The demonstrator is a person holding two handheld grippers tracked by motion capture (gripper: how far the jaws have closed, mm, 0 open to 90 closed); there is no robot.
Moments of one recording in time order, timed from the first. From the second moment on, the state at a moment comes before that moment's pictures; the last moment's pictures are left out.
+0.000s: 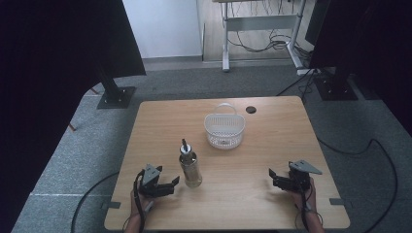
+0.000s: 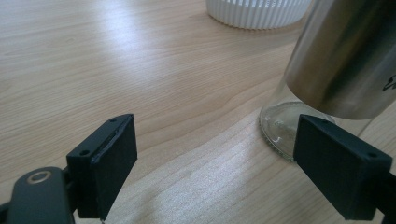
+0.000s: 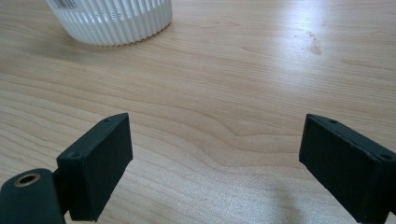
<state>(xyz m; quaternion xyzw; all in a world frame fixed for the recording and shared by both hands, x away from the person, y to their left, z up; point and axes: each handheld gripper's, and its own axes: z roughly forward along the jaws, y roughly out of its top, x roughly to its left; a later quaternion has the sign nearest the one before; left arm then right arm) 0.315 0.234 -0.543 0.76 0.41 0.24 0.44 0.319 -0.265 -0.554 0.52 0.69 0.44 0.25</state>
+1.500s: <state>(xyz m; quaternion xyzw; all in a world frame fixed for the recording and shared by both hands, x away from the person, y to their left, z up) 0.299 0.241 -0.513 0.74 0.38 0.24 0.50 0.323 -0.261 -0.554 0.51 0.71 0.42 0.25</state>
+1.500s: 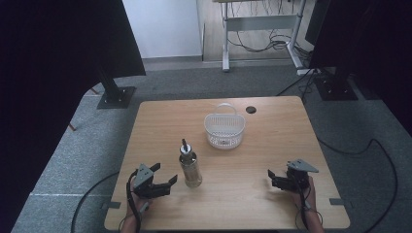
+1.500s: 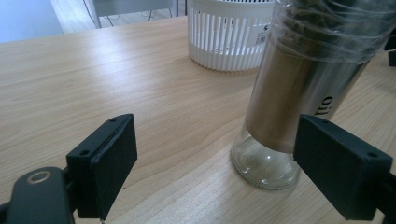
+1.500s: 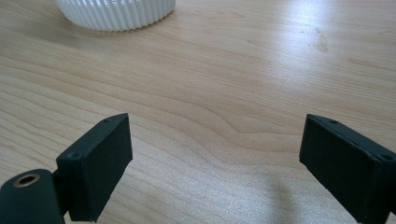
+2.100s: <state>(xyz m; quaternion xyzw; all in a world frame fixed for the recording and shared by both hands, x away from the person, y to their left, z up) 0.295 0.231 -0.509 0.75 0.36 0.24 0.50 0.323 -0.262 -0.554 0.51 0.71 0.41 0.26</state>
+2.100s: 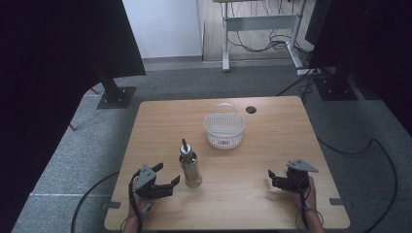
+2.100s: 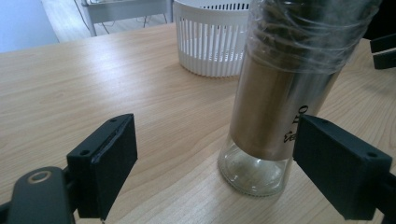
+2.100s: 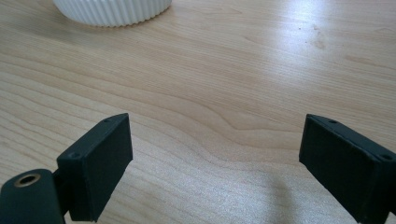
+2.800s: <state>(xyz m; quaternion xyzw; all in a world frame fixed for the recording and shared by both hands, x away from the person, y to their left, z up) 0.302 0.209 -0.505 0.76 0.34 0.26 0.50 0.323 -0.260 -0.554 0.50 0.72 0.40 0.26</state>
